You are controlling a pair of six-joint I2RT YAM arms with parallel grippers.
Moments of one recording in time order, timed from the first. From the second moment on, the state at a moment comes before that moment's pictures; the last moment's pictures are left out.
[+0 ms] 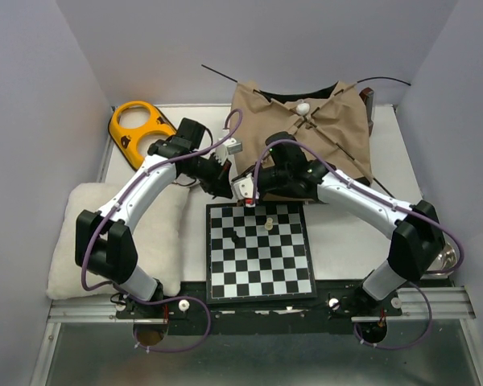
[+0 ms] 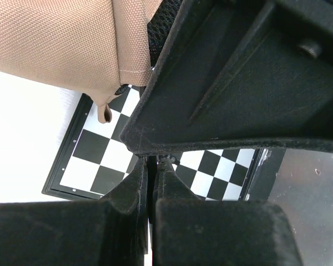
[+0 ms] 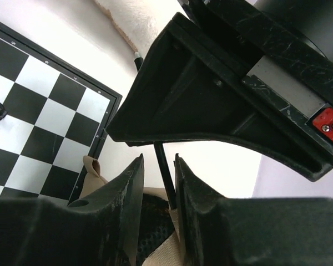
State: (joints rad) left arm -0.38 1.55 1.35 -0.86 0.80 0.33; right arm 0.75 1.60 1.29 -0.33 -0.67 -1.32
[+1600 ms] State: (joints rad) left arm -0.19 1.34 0.57 0.75 1.00 0.00; right arm 0.65 1.55 1.54 -0.34 -0.60 -1.15
